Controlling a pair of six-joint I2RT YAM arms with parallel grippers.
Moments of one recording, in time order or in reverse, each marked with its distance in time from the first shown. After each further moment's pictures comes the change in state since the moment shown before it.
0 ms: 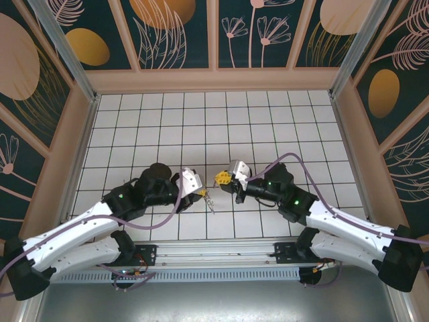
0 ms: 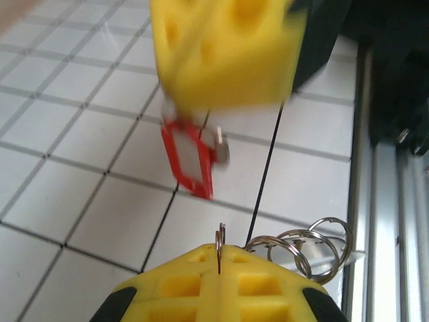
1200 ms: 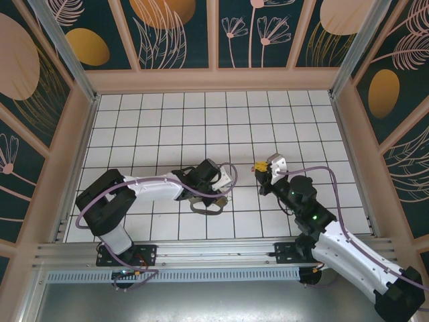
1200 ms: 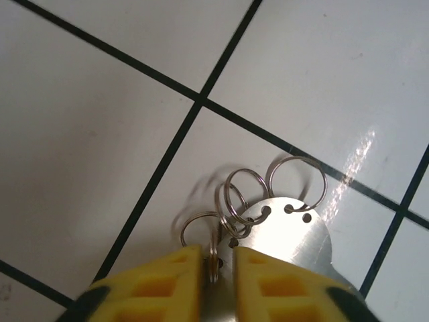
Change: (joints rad) left arm 0.000 0.785 0.187 0.153 -0.125 -0.151; right arm -0.252 -0.329 -0.242 -0.053 0.321 0.166
